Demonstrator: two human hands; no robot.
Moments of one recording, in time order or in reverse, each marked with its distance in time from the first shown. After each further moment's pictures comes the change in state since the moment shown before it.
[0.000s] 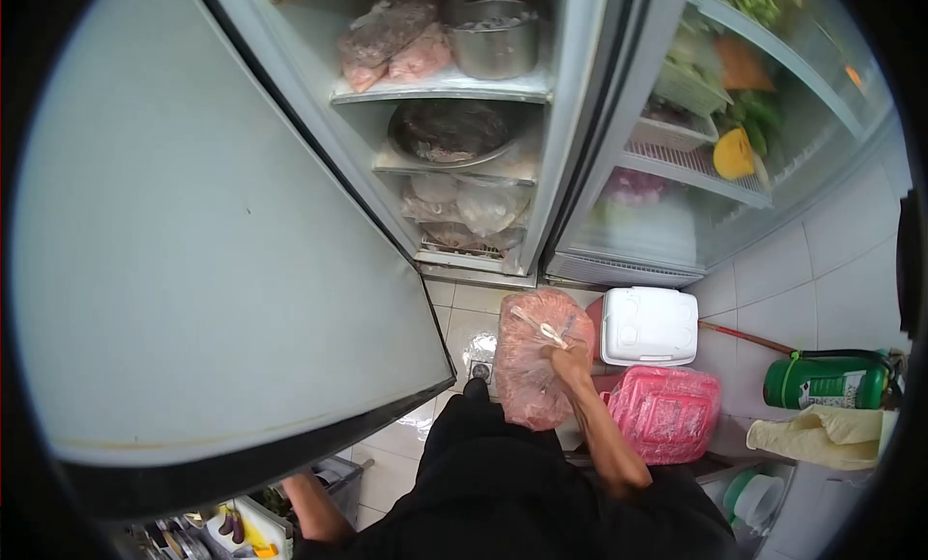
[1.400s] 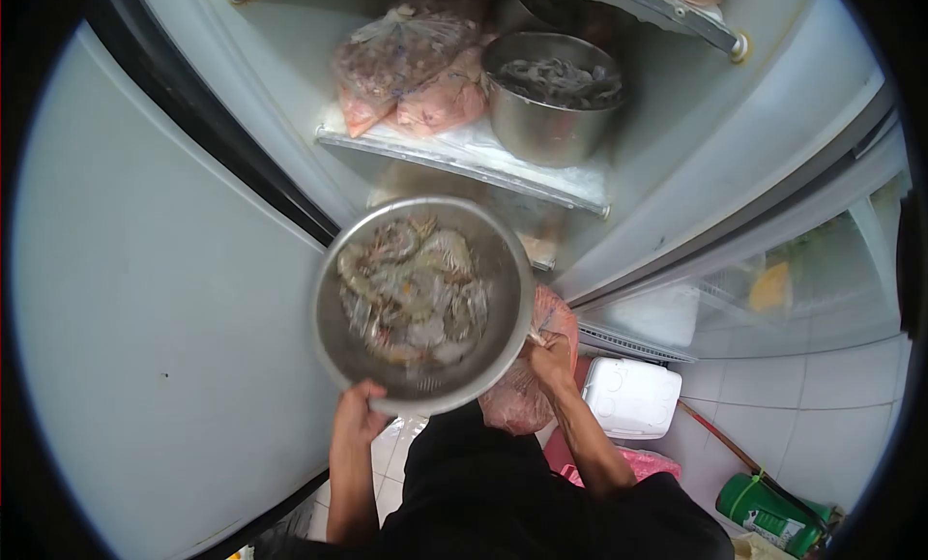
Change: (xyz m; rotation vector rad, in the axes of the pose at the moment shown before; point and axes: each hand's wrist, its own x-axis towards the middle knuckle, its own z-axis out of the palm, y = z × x) left_hand 0.103 -0.190 0.150 -0.050 0.469 -1.133; right_hand 0.171 -0.115 0.058 0.231 -0.271 -0.172
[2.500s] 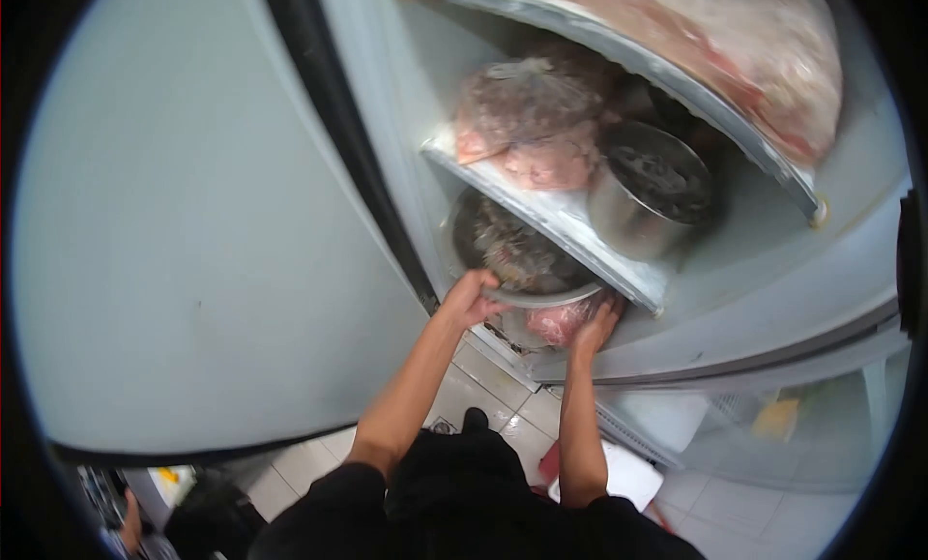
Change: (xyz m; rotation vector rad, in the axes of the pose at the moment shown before) left_hand 0.130 0.042 0.169 -0.032 -0.365 0.075; right_hand 0.130 -0.087 0.034 -0.131 0.295 -0.572
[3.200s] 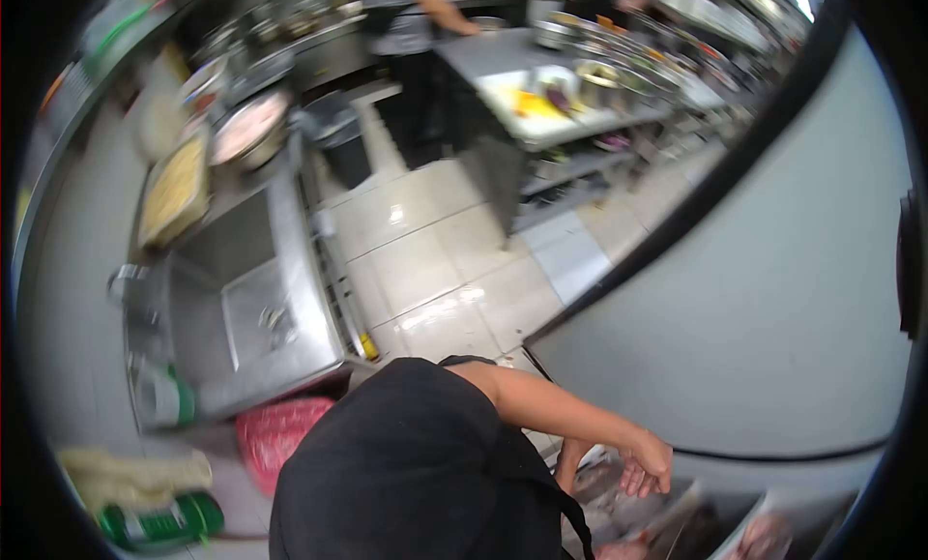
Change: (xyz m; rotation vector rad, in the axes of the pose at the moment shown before) left_hand -0.194 -0.017 -0.065 0.387 0.115 0.381; right_hand -0.278 0.003 0.105 -0.117 -1.811 -0.448
